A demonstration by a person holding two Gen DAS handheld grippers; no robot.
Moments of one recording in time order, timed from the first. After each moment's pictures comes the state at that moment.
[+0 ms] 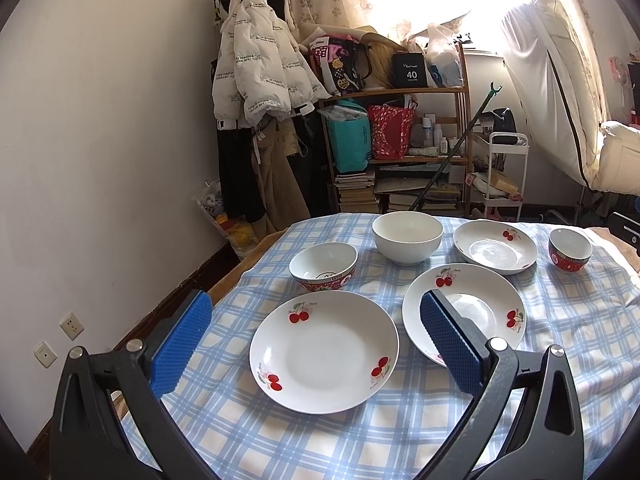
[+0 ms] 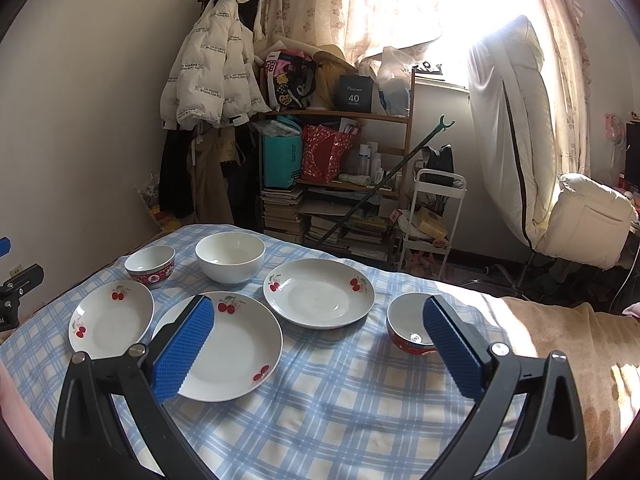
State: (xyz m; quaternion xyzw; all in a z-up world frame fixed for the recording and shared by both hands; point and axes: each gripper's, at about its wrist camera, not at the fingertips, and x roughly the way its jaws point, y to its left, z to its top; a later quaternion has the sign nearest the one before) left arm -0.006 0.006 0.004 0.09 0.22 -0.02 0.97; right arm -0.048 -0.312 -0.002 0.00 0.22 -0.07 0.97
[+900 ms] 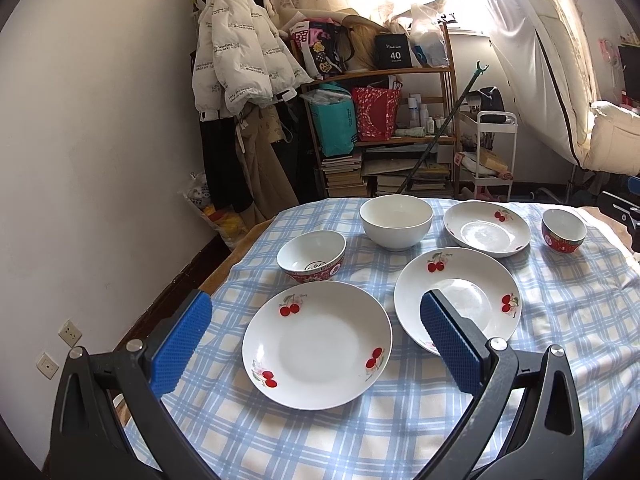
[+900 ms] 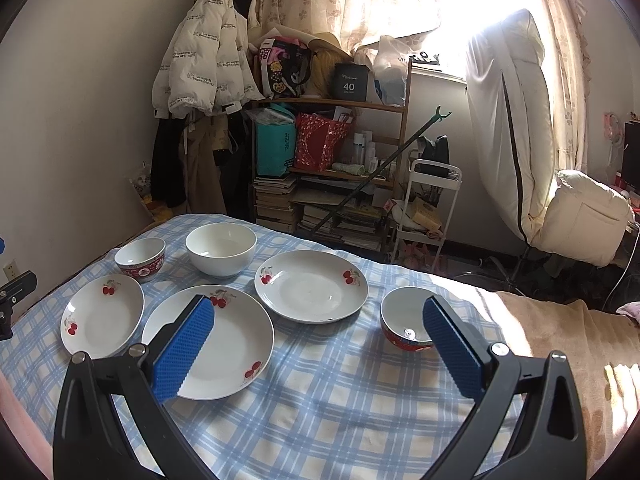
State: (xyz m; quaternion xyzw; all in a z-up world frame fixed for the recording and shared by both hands) left arm 0.010 -0.008 0.006 0.12 0.26 -0.05 0.96; right arm -0.036 -0.316 -0.009 0.00 0.24 -0.09 0.97
